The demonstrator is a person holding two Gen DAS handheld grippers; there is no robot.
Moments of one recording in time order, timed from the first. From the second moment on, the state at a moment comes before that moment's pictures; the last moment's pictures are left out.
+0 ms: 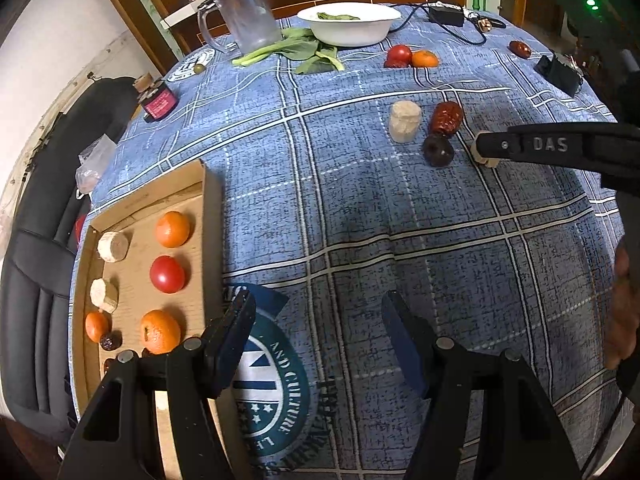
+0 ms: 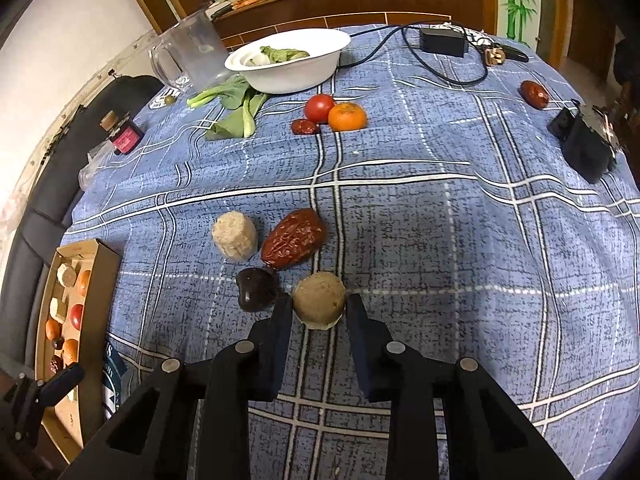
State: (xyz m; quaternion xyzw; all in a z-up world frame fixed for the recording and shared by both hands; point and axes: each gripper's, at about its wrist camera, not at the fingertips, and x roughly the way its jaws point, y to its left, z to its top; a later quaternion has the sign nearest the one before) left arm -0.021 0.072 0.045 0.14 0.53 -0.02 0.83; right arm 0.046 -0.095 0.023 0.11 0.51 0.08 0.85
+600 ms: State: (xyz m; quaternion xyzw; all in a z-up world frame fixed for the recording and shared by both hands) left arm 0.042 0.065 0.027 -0.01 0.55 -0.09 0.83; right arm 0.012 -0.128 0.025 0.15 0.51 0.07 0.85
